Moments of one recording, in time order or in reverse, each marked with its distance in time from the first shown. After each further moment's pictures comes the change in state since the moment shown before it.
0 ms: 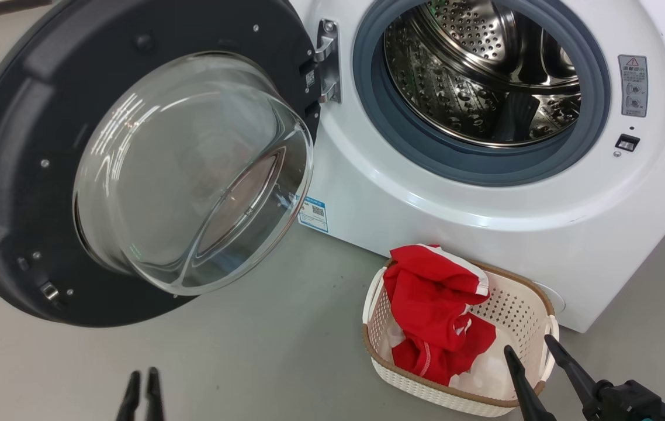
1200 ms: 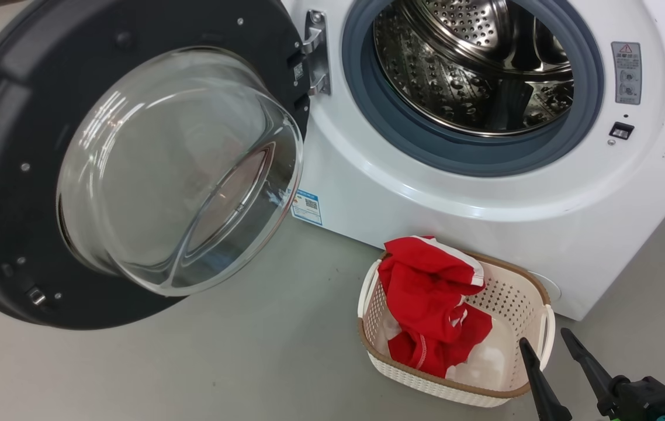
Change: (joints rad) left arm -0.984 0.293 0.324 0.415 -0.182 -0.210 0.053; right arm 0.005 -0.005 -0.043 -0.020 -0.002 0.000 0.000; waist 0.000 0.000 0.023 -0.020
